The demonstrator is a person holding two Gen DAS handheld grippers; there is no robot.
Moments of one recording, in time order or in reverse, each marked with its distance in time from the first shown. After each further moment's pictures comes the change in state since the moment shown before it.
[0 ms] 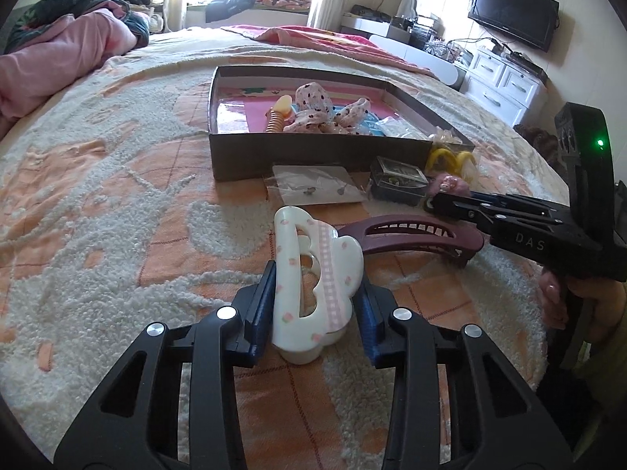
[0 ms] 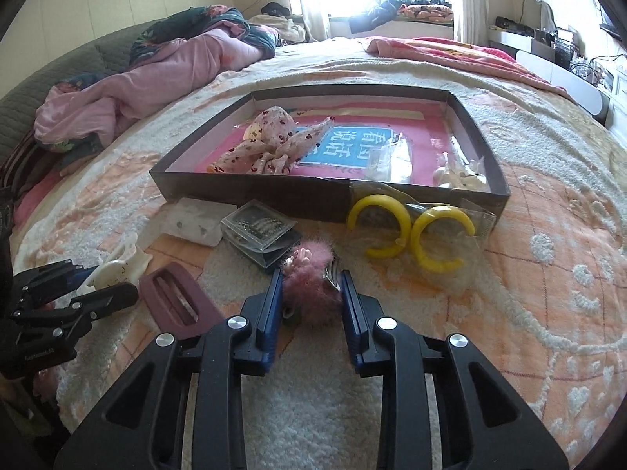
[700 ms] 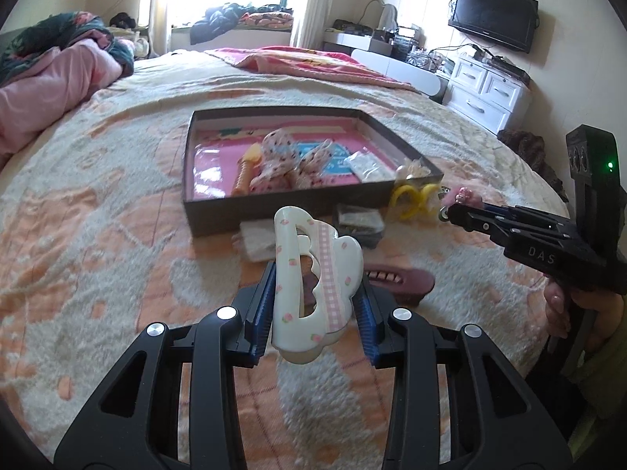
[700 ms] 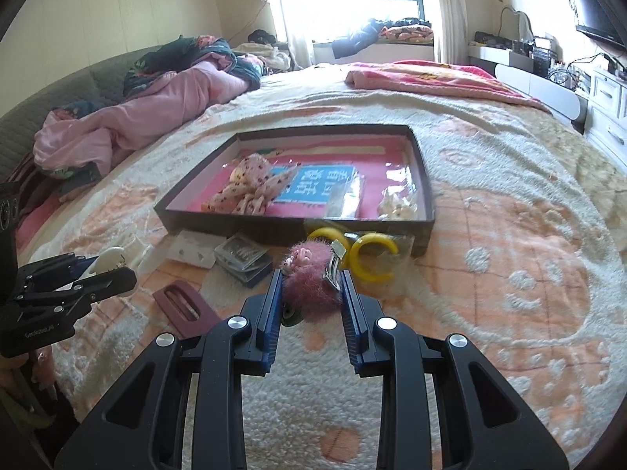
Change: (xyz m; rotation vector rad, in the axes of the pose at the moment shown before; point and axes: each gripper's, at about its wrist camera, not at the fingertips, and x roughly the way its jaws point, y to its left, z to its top) left arm -0.018 -0.025 0.032 0.058 -0.064 -0.030; right arm -0.054 -0.020 0.005 0.037 -0.099 -0.036
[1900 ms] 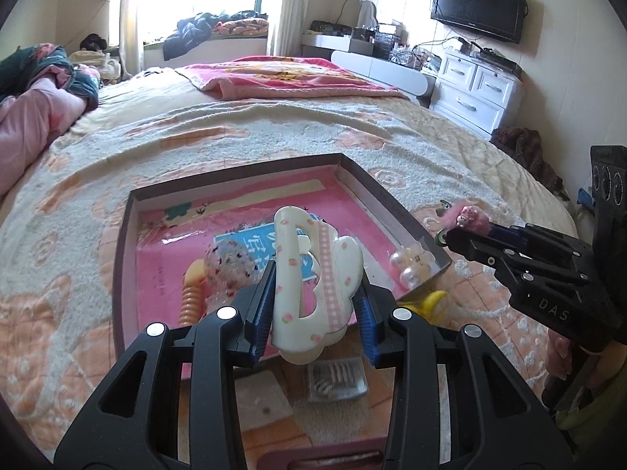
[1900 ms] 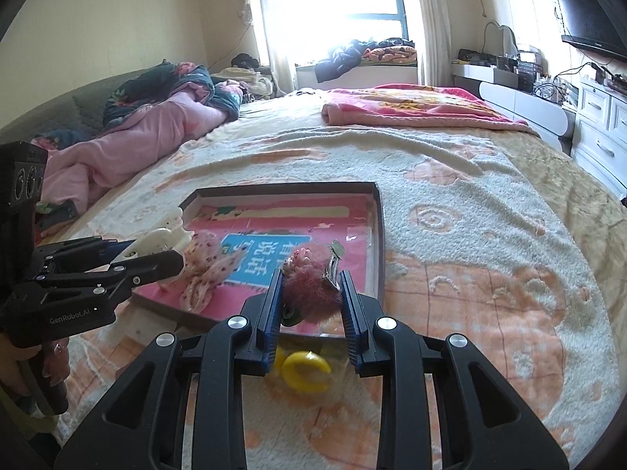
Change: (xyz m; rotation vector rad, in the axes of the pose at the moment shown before) left arm 0.075 -0.030 0.101 0.087 0.003 -0.026; right arm 0.022 -0.046 0.066 0.021 -0.085 -0.049
